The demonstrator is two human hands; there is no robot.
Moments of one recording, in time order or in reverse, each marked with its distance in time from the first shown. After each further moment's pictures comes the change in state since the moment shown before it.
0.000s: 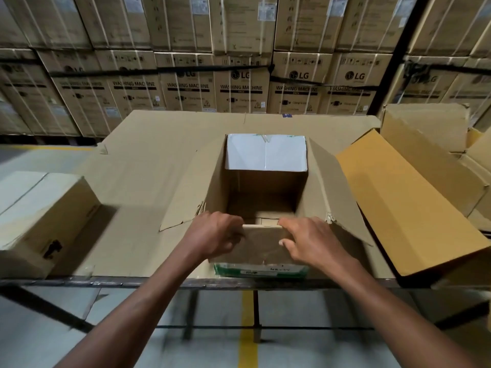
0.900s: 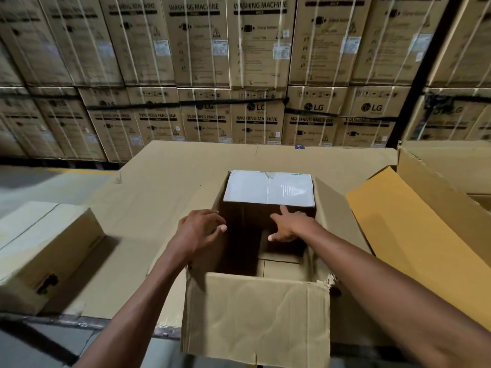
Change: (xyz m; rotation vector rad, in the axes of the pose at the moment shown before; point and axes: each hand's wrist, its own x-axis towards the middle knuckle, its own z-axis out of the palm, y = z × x) left_hand 0.079 -0.071 0.004 -0.284 0.209 -0.296; right_hand 0.202 0.067 0.008 -0.265 -0.500 0.144
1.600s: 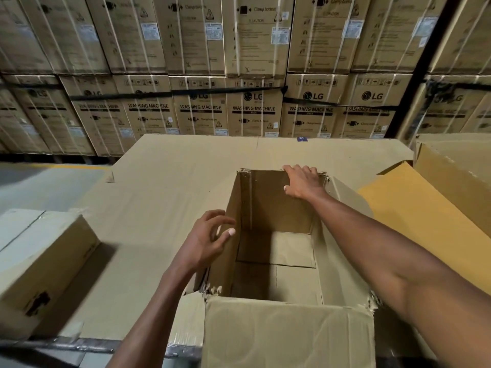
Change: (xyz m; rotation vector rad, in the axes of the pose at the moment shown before) left_hand 0.020 -0.036 0.010 -0.355 -0.058 -0.043; right_hand 0.123 0.022 -0.057 0.134 0.472 0.108
